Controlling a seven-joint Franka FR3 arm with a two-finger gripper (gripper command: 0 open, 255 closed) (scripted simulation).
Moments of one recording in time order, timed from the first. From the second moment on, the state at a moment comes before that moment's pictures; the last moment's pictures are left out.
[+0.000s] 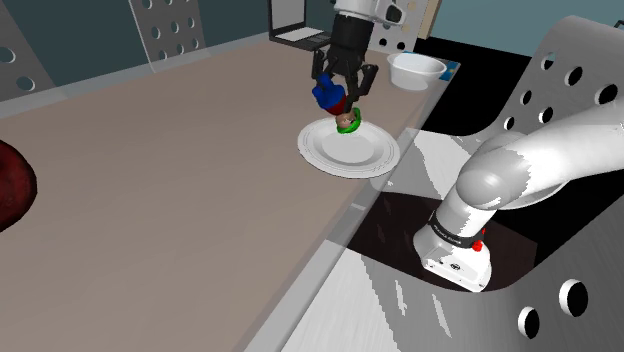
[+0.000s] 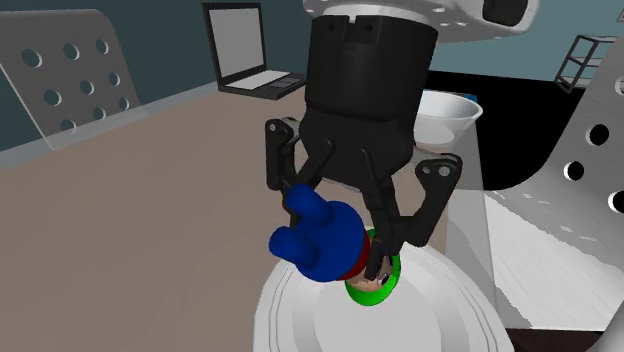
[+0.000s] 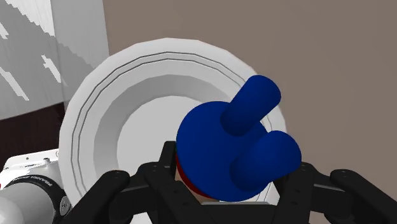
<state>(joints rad) -0.08 -0.65 0.28 -2.30 0.42 1.68 1.65</state>
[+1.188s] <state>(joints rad) -0.07 -0.77 0.32 -2.53 0.49 1.79 1.61</state>
